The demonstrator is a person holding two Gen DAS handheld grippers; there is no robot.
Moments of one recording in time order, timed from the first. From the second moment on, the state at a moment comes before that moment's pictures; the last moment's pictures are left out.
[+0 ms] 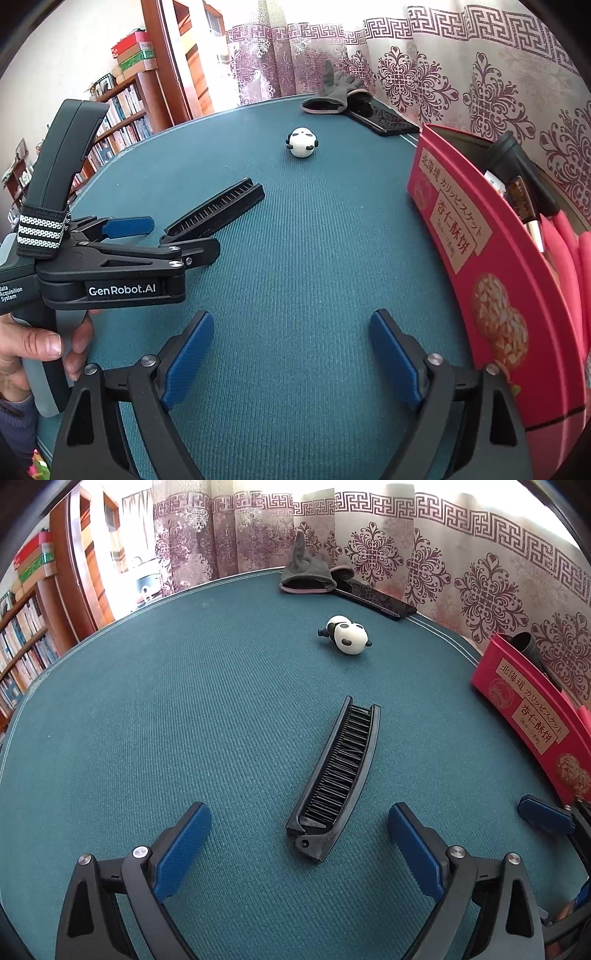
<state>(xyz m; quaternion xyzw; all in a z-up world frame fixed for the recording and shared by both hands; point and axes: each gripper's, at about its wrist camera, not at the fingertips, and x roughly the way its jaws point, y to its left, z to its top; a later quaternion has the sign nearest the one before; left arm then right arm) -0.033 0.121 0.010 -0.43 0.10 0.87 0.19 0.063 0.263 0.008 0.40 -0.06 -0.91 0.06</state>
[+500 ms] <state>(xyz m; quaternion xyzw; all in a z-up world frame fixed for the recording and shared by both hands) -0.050 0.138 0.016 -0.41 0.11 0.88 0.23 0.064 0.265 0.009 0.40 -0.06 -0.91 0.06</state>
